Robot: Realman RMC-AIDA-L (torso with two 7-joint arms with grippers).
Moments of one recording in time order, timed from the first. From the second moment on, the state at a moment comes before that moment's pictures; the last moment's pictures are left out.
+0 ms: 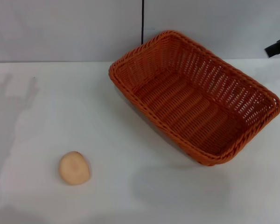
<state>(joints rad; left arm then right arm) -0.36 -2.08 -2.41 0.05 0.64 -1.83 2.40 0.89 1.85 -0.77 -0.96 -2.62 -1.65 2.27</state>
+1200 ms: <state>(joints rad) -0.39 -2.08 -2.41 0.05 0.64 -1.78 2.40 0.88 1.98 -0.96 -0.82 -2.63 -1.40 2.25</state>
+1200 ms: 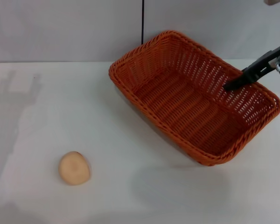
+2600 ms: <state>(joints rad) -0.41 -2.08 -2.42 0.05 0.64 -1.74 2.40 0.84 1.98 -0.96 -0.90 -2.51 -1.47 2.24</state>
